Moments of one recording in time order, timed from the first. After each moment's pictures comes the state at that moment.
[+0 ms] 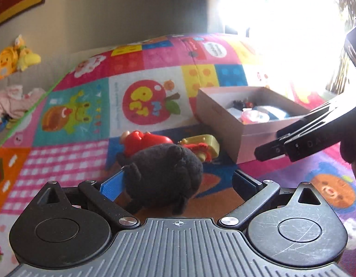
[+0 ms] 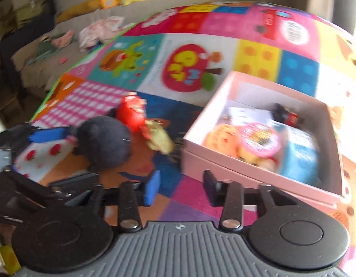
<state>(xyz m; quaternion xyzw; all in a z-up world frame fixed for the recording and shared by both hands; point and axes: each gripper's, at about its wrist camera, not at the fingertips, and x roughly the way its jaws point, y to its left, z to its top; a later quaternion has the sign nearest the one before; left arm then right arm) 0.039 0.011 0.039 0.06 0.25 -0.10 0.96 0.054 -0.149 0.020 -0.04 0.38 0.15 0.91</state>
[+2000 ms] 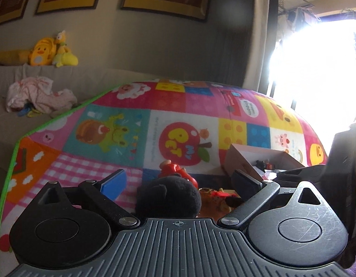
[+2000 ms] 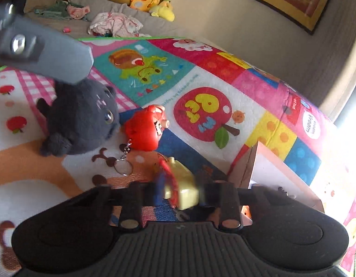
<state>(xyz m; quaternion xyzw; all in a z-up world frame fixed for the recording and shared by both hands) 0.018 0.077 0.069 -0.08 0.16 -0.06 0.98 0.062 -0.036 -0.008 -0.25 0.24 0.14 0.93</state>
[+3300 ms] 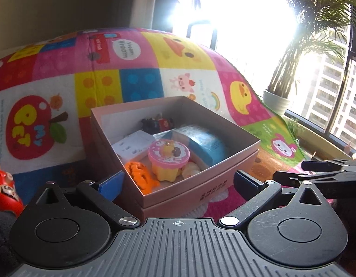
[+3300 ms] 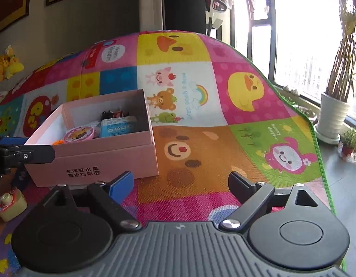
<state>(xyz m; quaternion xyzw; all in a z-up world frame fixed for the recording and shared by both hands) 0.124 -0.110 0.045 0.01 0.26 -0.28 0.92 -0.014 -0.318 -0.015 0.09 0.27 -0.12 0.95</state>
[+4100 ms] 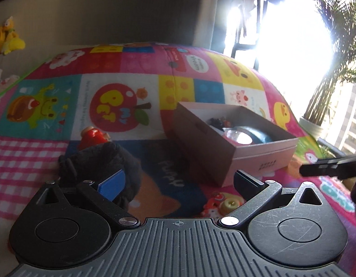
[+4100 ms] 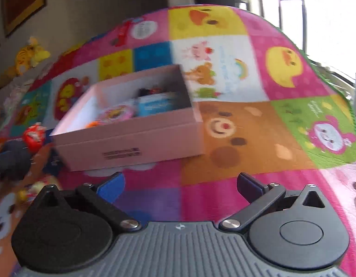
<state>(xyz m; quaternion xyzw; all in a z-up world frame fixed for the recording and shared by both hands) 0.060 -0.001 0.030 -0.02 0.22 -0.16 0.96 -0.006 -0.264 0.004 0.08 0.30 0.02 0.95</state>
